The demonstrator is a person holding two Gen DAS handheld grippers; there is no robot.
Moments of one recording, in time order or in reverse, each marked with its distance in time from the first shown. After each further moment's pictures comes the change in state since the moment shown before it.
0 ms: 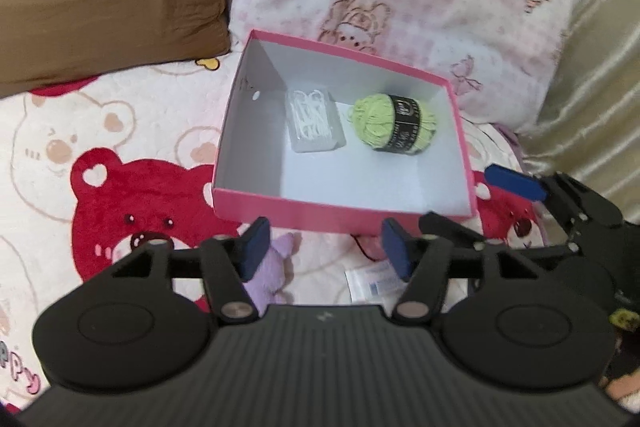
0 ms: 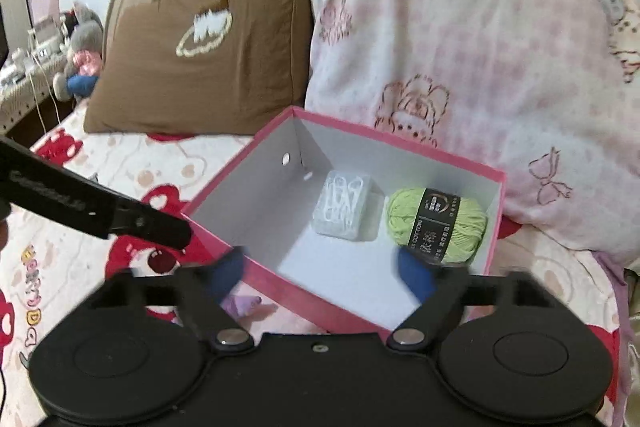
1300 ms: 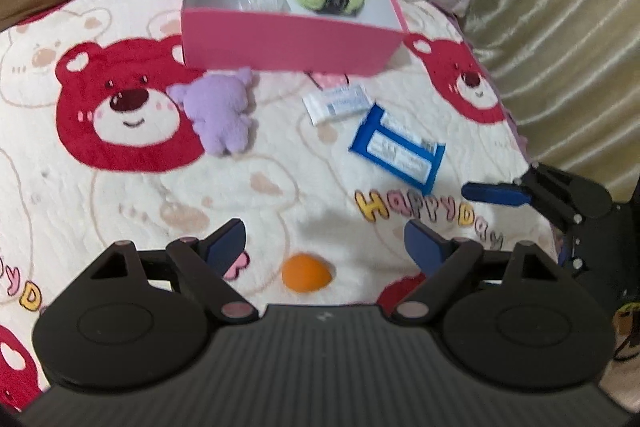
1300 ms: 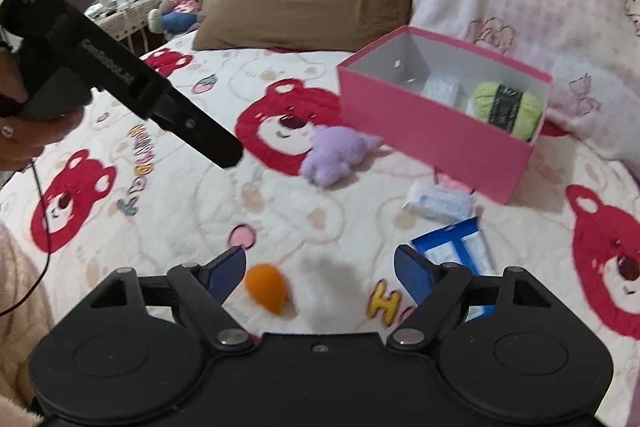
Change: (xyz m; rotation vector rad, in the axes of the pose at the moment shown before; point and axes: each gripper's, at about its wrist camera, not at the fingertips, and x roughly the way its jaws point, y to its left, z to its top) left arm -0.051 -0.002 -0.161 0.138 0.154 -0.105; right arm -0.126 0.080 -0.155 -0.119 0.104 0.179
